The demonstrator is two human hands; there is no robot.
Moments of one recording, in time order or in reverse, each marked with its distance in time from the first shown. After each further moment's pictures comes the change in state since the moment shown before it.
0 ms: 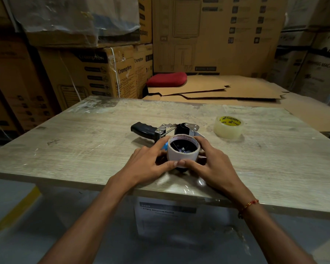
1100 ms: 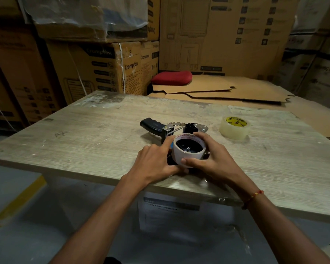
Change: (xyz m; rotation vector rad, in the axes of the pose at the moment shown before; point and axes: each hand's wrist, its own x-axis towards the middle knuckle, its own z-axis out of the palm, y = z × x) left_hand -0.004 0.004 0.013 0.141 0.172 0.022; right_hand 0.012 -0.014 -0.001 0.110 -0.104 0.045
